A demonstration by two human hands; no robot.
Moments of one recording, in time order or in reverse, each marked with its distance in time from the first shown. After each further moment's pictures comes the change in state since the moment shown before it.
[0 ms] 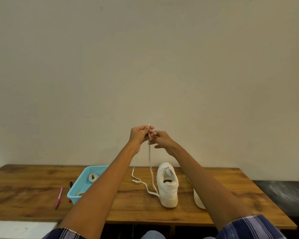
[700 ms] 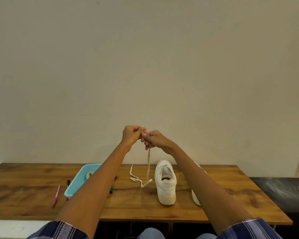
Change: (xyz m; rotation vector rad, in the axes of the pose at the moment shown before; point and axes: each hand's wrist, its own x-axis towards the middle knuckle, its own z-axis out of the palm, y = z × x) left_hand 0.017 -0.015 -0.022 0.377 0.094 0.125; right_hand -0.007 -0.007 0.009 -0.131 -0.151 -0.093
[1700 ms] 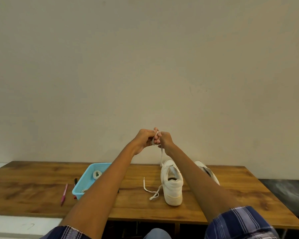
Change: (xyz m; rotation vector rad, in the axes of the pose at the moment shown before) left_hand -0.022 0.018 0.004 -0.212 -0.353 -0.204; right_hand 0.026 0.023 0.014 0.300 0.407 0.203
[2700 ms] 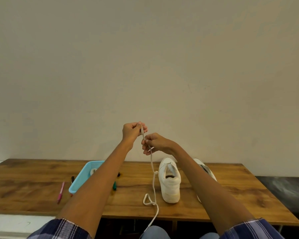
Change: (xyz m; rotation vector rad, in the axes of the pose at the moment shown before) left_hand 0.023 -0.015 -0.022 -0.025 0.449 0.169; right_hand -0.021 -0.011 -0.004 -0.340 -0.578 -0.095
